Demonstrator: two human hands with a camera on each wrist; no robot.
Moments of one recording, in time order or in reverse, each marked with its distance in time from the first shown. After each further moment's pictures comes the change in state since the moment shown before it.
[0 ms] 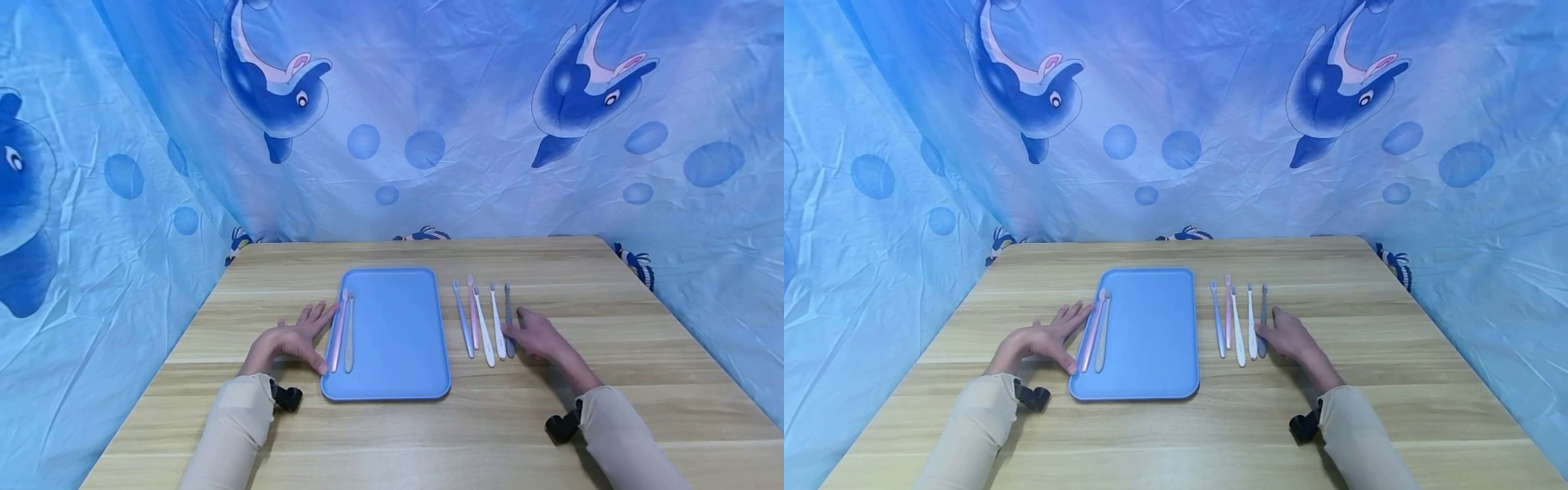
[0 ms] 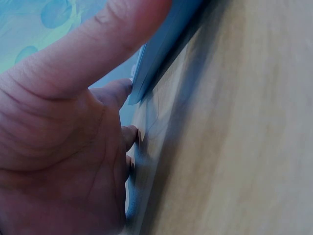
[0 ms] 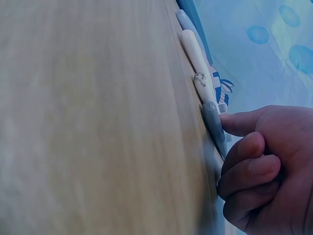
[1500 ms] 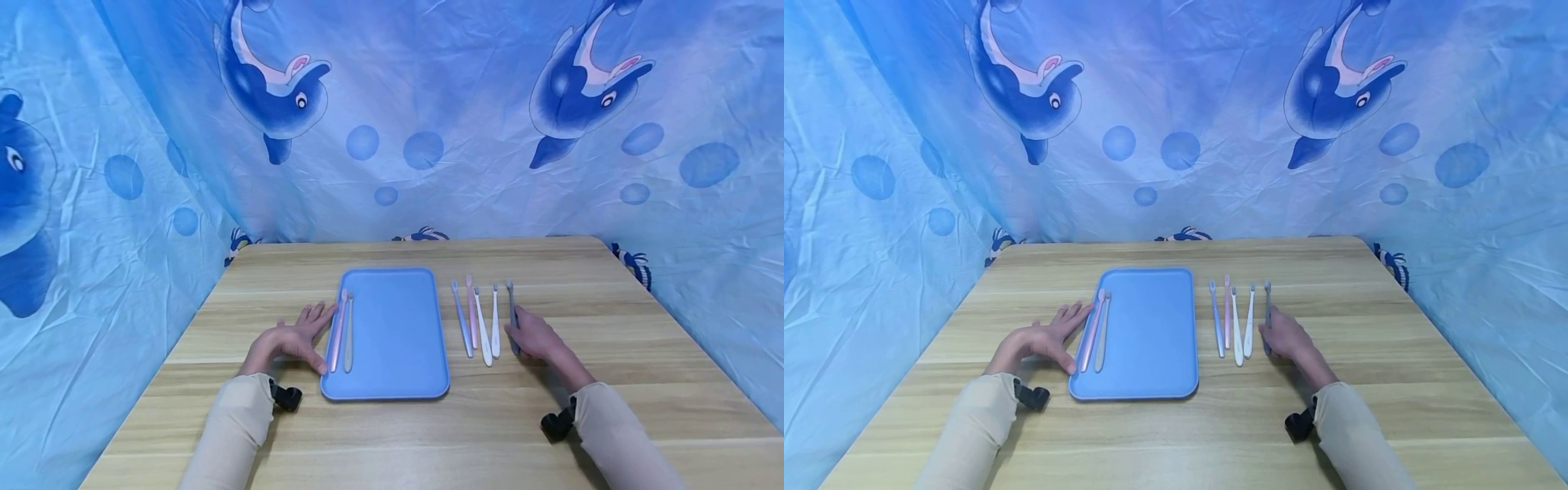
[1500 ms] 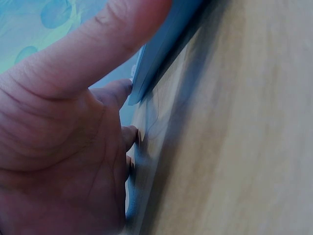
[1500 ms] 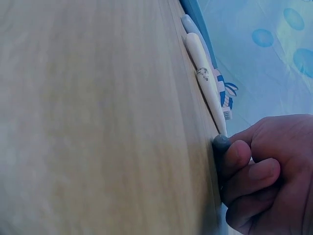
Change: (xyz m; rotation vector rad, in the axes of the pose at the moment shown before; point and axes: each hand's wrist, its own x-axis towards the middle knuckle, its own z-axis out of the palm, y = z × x) left_hand -0.001 -0.001 0.001 -0.020 0.001 -0.001; right_hand 0.003 -0.002 0.004 -0.079 0.017 -0.012
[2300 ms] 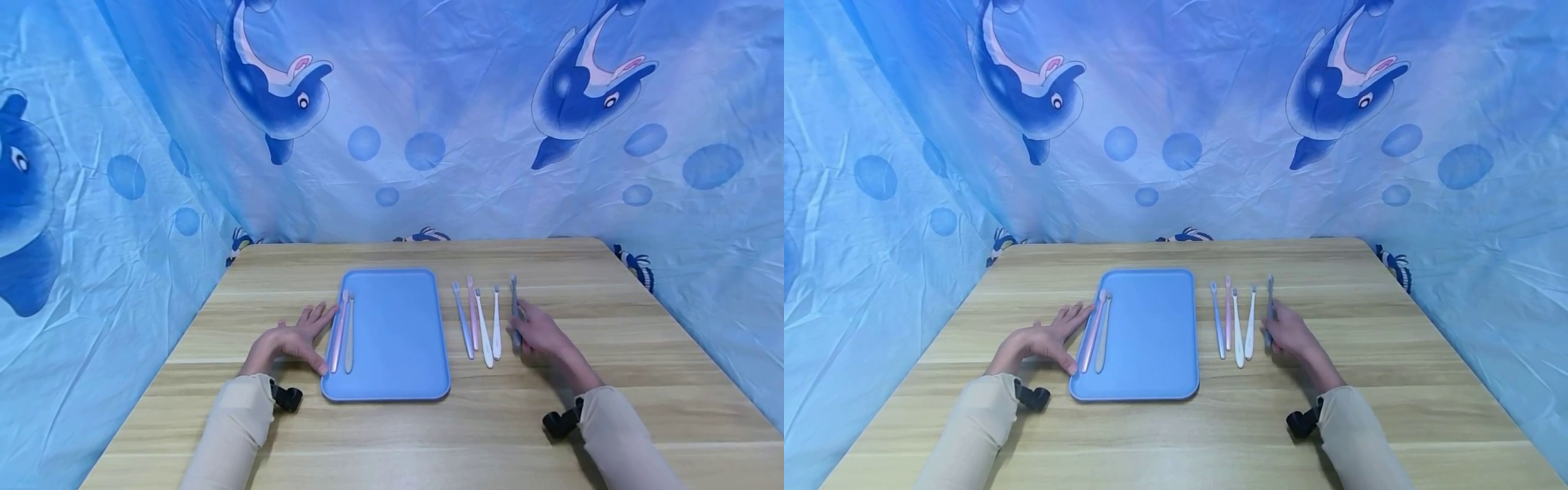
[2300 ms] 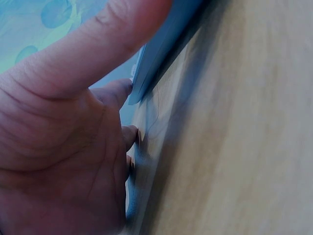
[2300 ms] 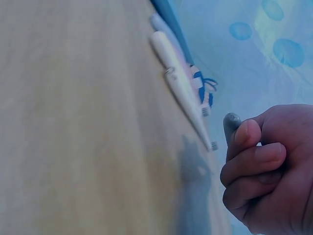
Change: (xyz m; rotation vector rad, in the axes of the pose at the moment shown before) left_hand -0.003 0.003 -0.001 -0.013 -0.006 0.010; right_hand -0.005 -0.004 -0.012 0.216 0.007 -0.031
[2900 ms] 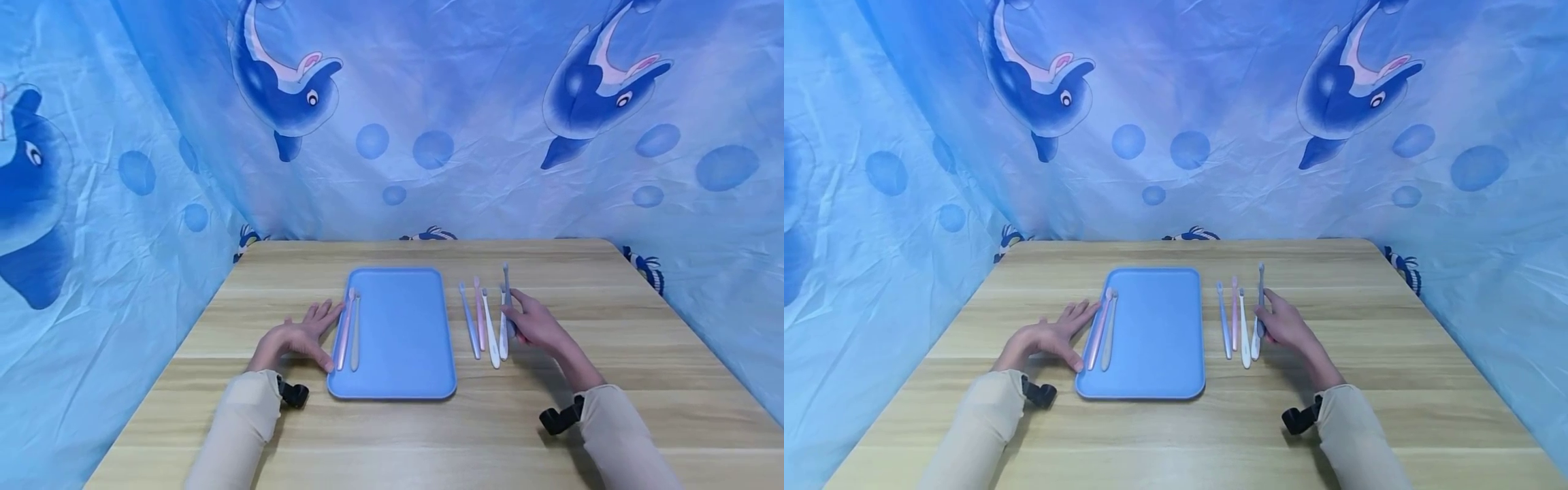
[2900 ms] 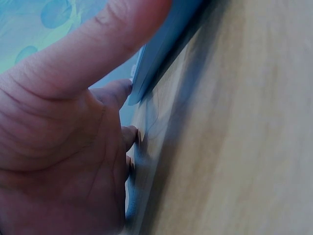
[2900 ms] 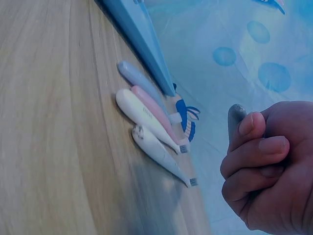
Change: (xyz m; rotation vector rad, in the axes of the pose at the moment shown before) left_hand 0.000 -0.001 0.000 0.043 0.019 -0.017; right_hand 0.004 -0.033 0.005 0.076 -0.020 -0.070
